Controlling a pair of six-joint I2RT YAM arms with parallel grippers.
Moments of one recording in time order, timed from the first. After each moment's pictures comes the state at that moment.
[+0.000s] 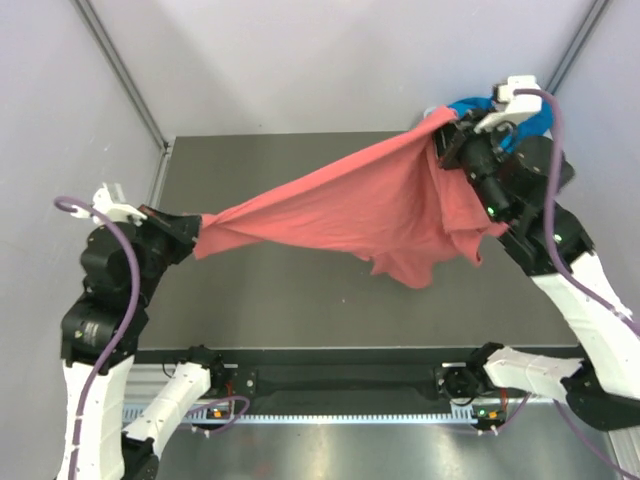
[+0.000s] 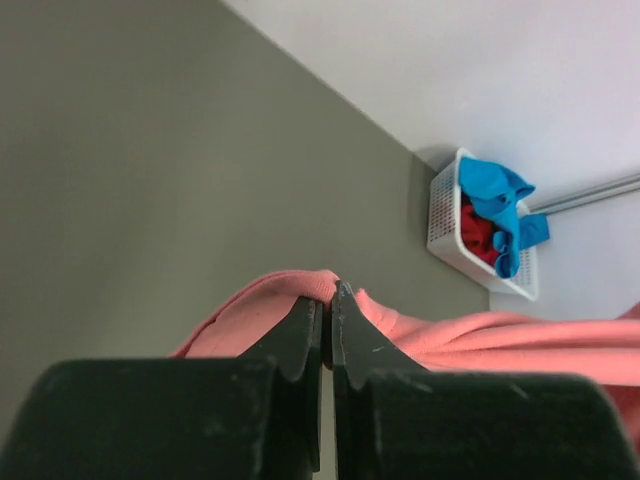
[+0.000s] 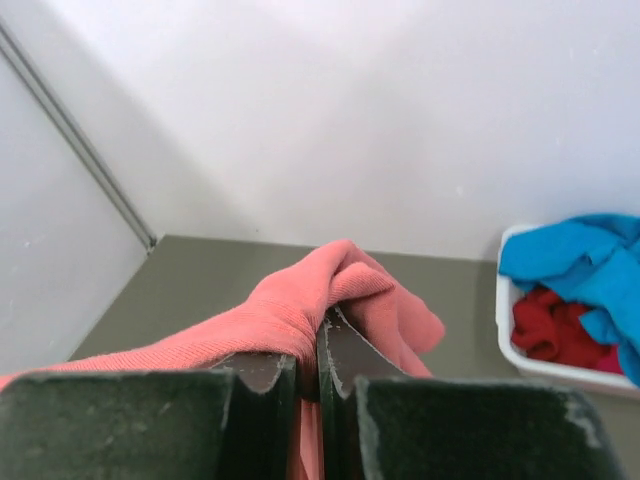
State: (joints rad) left arm -0.21 0.72 1.42 -0.94 -0.16 -0.79; right arm 0.63 1.08 1.55 -0.36 0.34 0.16
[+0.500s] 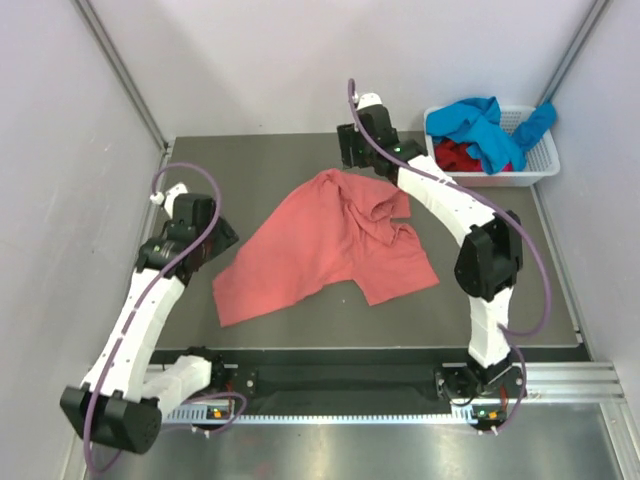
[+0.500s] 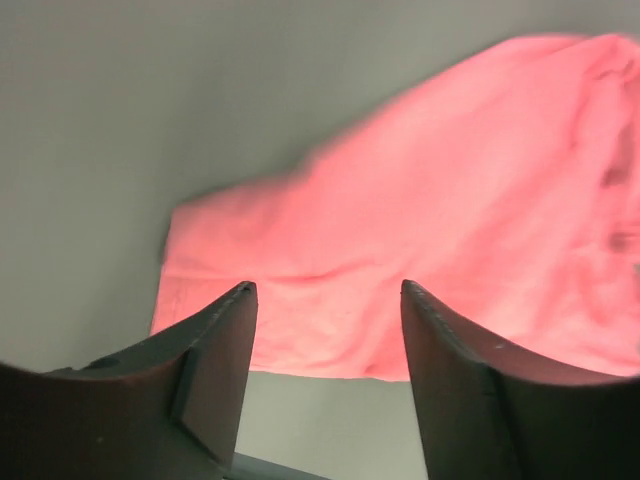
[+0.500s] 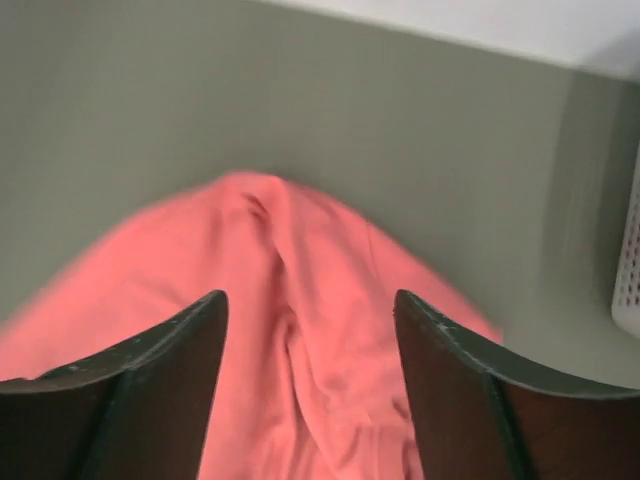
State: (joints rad) left arm -0.21 0.96 1.05 -0.84 -0.26 -0.74; right arm 0.56 1.99 1.91 -0.44 0.26 0.16
